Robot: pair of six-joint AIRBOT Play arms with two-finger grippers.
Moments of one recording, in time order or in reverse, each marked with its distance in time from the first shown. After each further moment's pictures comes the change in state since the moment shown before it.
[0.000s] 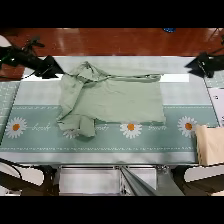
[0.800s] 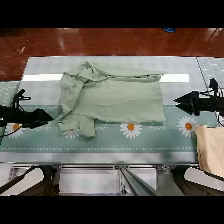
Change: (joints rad) left arm 0.290 0.558 -1.003 0.061 0.265 0.290; right arm -0.117 0.365 -0.801 0.233 -0.052 -0.249
